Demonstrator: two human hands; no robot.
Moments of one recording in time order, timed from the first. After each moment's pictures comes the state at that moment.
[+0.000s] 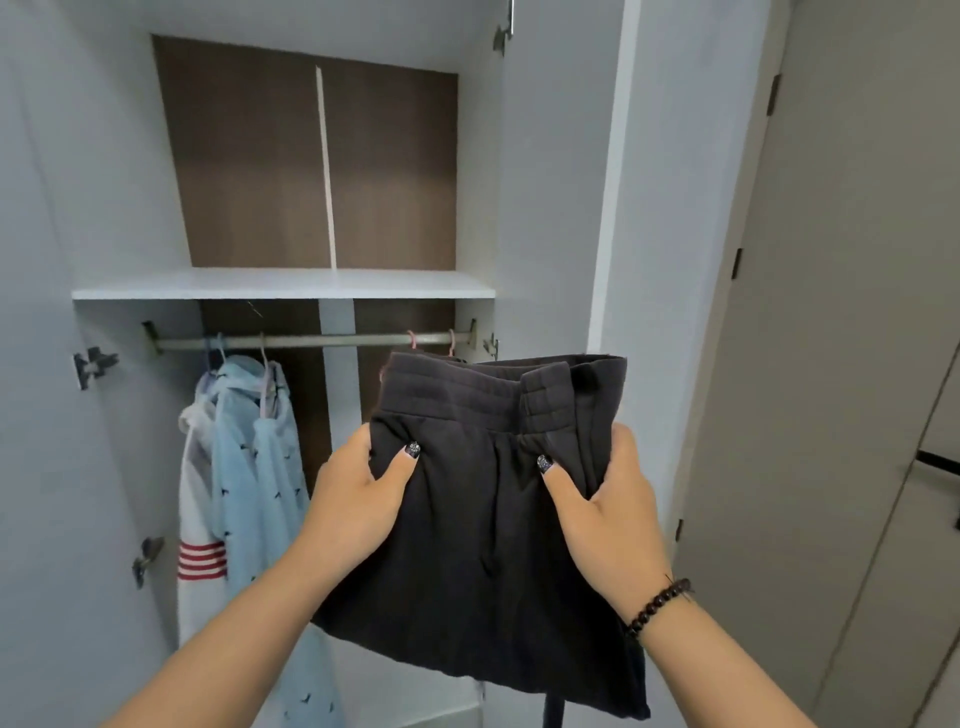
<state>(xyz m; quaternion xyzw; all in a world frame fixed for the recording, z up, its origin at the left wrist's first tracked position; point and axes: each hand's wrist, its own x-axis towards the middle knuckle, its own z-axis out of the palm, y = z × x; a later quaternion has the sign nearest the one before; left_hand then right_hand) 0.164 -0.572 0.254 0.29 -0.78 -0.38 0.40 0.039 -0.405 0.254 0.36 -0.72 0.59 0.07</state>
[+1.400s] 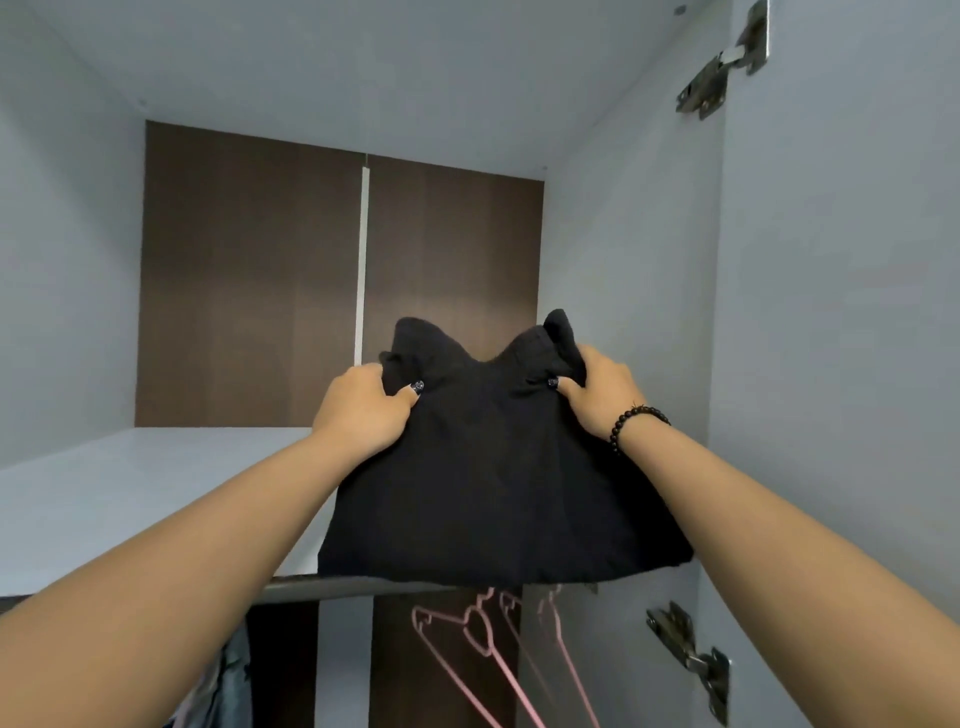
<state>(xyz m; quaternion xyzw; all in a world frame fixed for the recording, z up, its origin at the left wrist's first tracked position) -0.093 -1.078 0.453 0.32 -0.80 -0.20 0.46 -0.301 -0.932 0.473 0.43 -0.79 0.38 0.22</state>
